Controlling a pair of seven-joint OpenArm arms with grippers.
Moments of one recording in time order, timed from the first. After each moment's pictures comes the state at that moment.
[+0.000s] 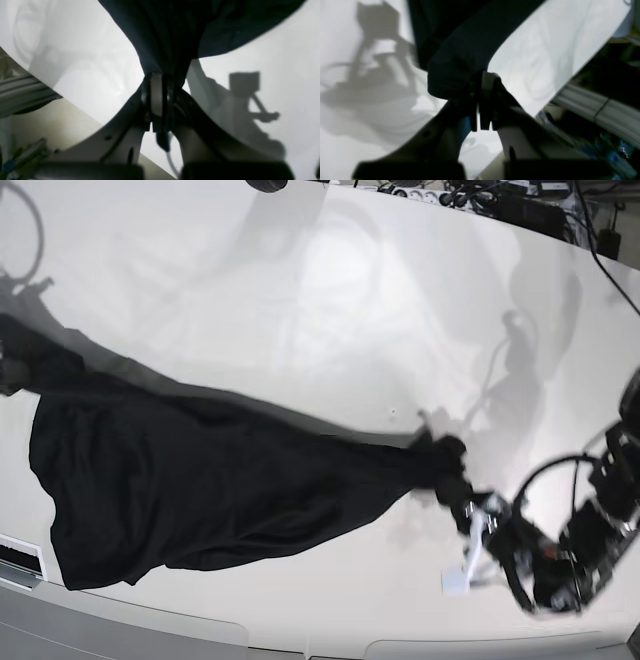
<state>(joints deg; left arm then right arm) -58.6 -25.6 63.3 34.4 -85.6 -44.0 79.5 -7.9 50.9 15.6 88.4 71.9 39.4 -83.2</state>
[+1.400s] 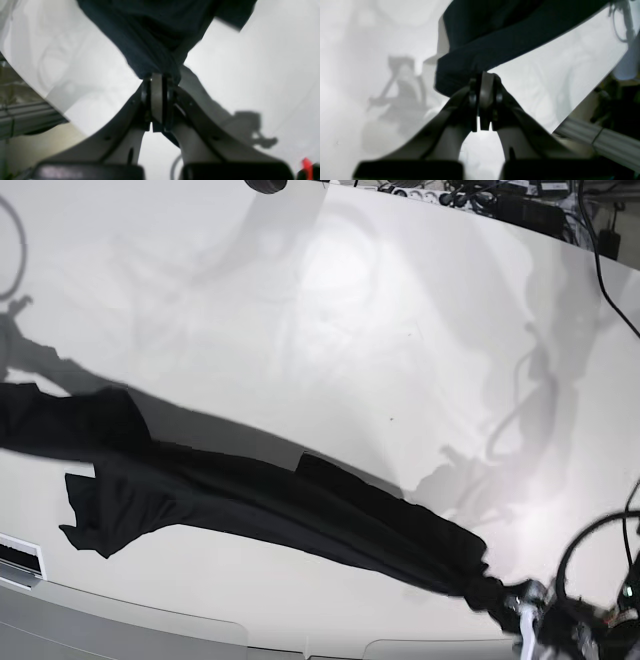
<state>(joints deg) -65.6 -30.3 48.8 38.8 -83.4 -42.7 78.8 -2.2 54.0 22.9 86.5 80.6 39.4 -83.7</state>
